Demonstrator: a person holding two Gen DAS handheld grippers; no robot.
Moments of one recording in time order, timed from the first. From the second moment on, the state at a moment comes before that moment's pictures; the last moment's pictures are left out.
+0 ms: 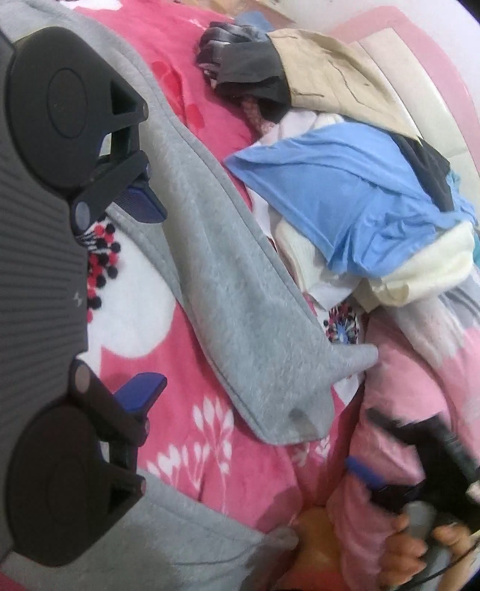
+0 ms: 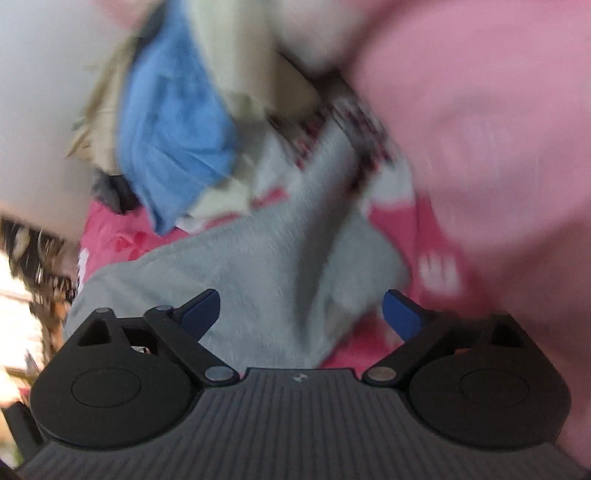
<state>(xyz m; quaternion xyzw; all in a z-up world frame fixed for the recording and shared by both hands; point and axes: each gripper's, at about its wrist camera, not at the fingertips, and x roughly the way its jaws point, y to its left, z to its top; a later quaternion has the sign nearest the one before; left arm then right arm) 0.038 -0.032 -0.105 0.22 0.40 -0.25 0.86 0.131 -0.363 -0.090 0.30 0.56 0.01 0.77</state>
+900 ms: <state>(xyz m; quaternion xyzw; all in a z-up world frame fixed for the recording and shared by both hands) 0.056 0.009 -0.158 0.34 0.35 -0.20 0.85 0.117 -0.305 -0.106 0.01 0.48 -0.04 0.88</state>
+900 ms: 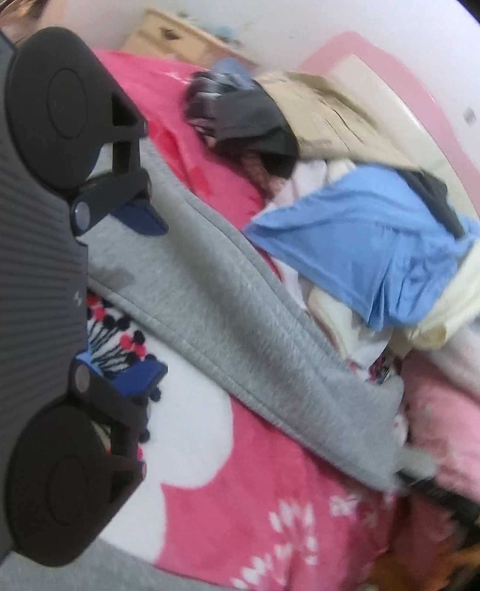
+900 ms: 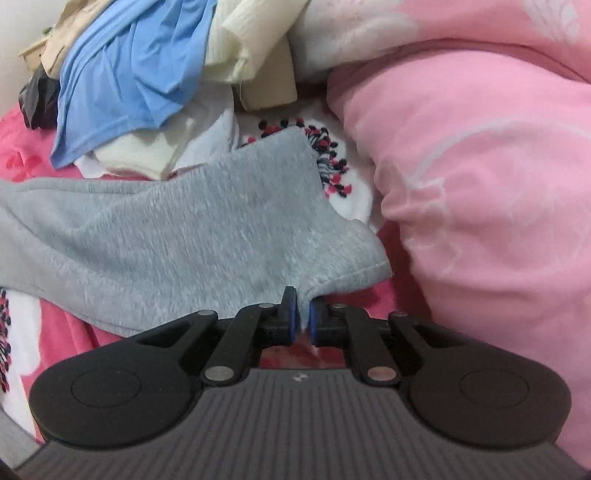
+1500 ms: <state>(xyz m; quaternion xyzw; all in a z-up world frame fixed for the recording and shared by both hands) 0.037 0.035 -0.115 0.30 0.35 -0.25 0.85 0.122 -0.327 -0.030 0.04 0.43 -0.01 0.90</state>
